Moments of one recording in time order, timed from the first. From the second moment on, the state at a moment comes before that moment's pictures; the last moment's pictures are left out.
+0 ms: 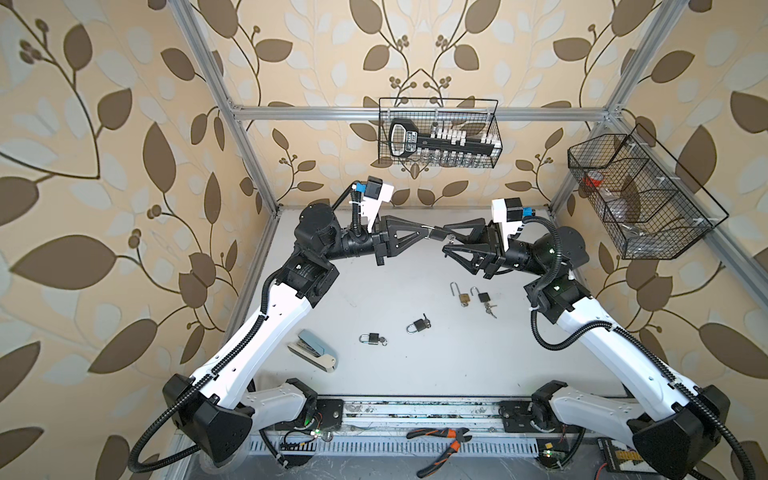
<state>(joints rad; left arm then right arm) -0.49 1.19 1.27 0.15 0.94 -0.58 0.46 1.14 1.06 0.47 -0.89 0.39</state>
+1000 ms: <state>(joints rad) -0.50 1.19 1.27 0.17 0.97 -0.58 0.48 1.14 1.07 0.44 -0.87 0.44</state>
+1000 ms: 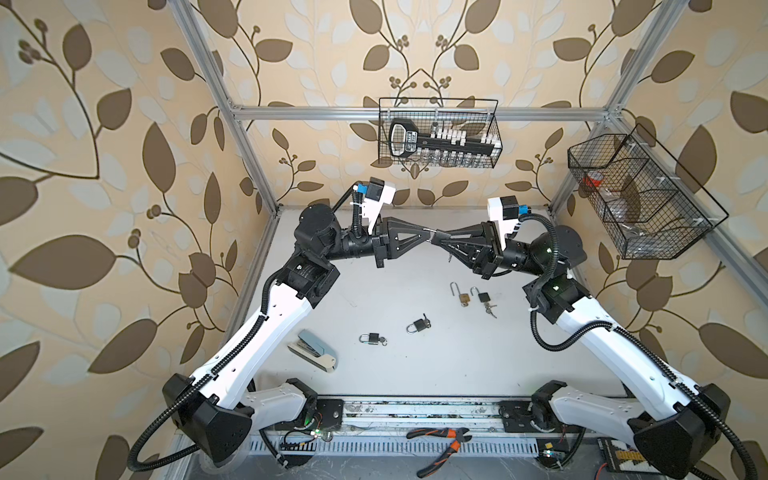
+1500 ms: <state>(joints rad) -0.50 1.19 1.27 0.15 0.97 -0.56 0.49 1.13 1.07 0.41 -0.86 0.45</state>
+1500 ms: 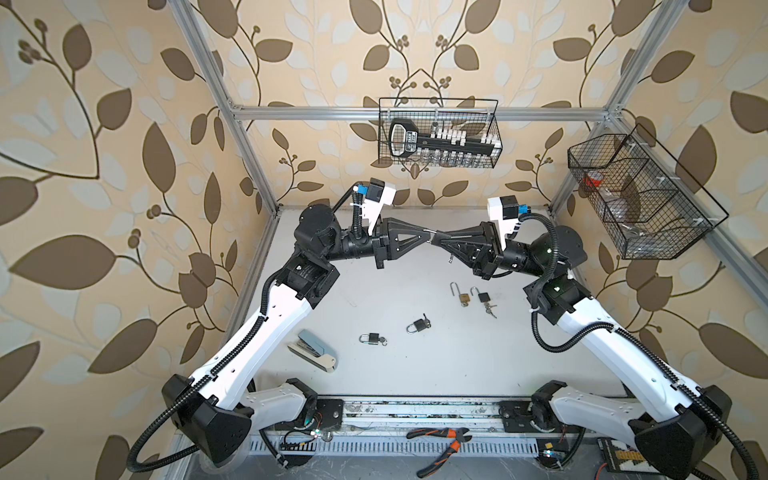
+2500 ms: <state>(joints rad) -0.51 1.15 1.26 0.12 0.97 -0.53 0.49 1.06 1.07 0.30 -0.85 0.42</state>
